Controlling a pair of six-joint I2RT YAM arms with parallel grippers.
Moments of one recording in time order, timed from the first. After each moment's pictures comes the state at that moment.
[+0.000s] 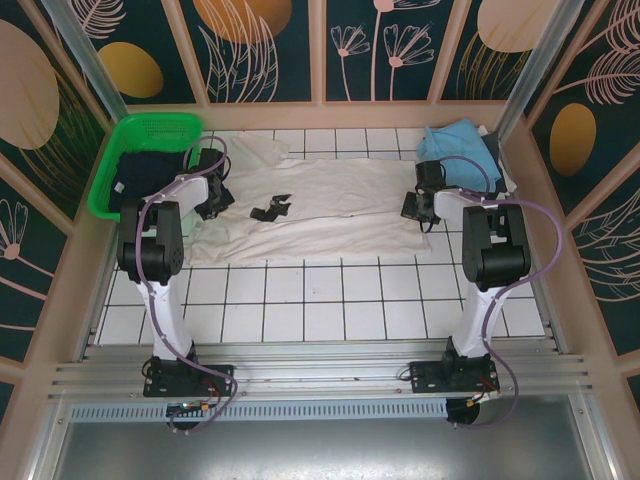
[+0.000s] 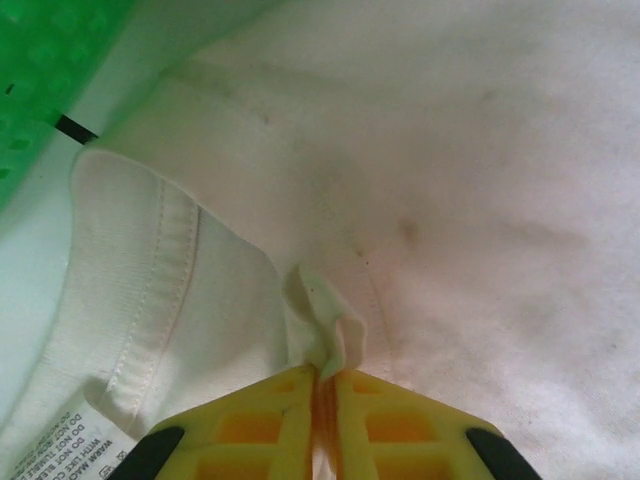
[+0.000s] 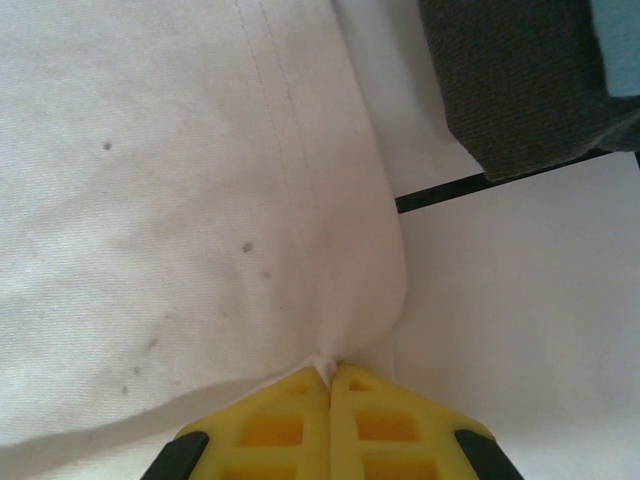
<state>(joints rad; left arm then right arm) -0.09 2.08 1.47 -0.59 -0.20 -0.66 0.13 1.95 1.21 -0.33 0.05 0.36</state>
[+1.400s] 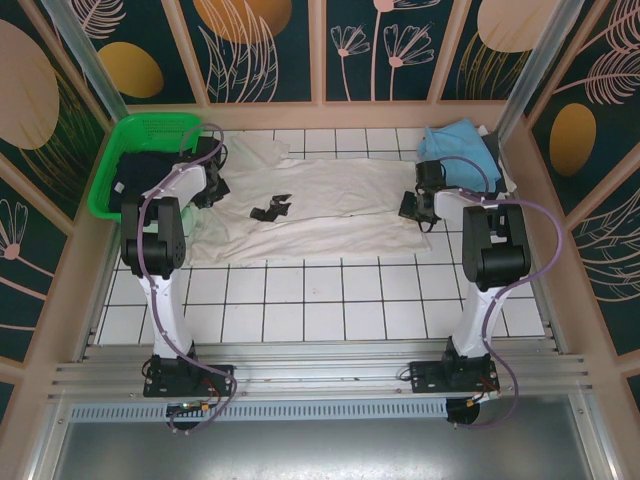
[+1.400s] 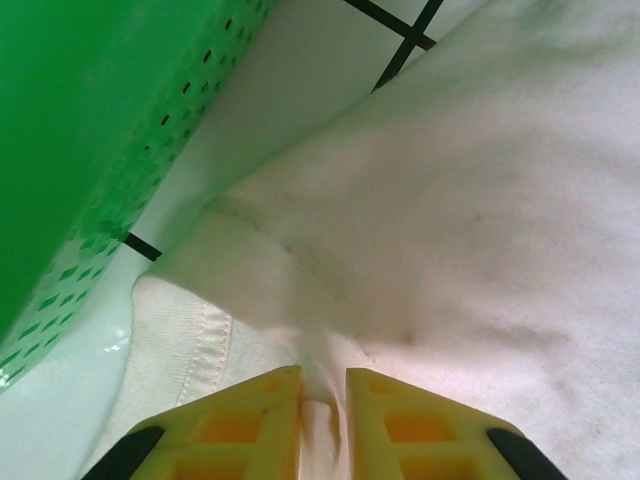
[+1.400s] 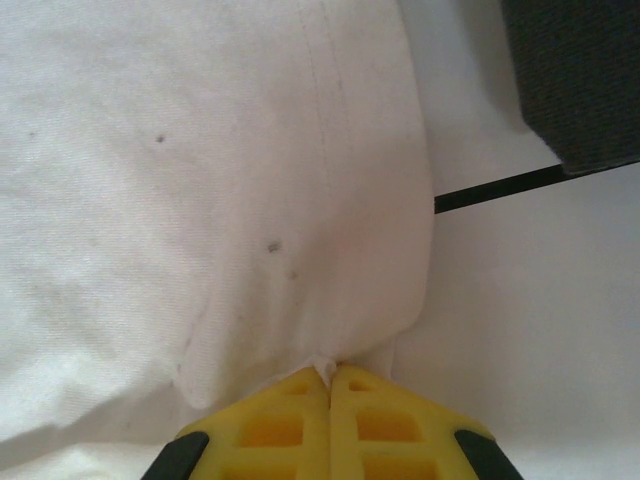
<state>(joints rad) -0.07 2.15 1.64 -0.69 -0.26 -0.62 0.13 1.95 1.21 -0.31 -0.03 0.36</state>
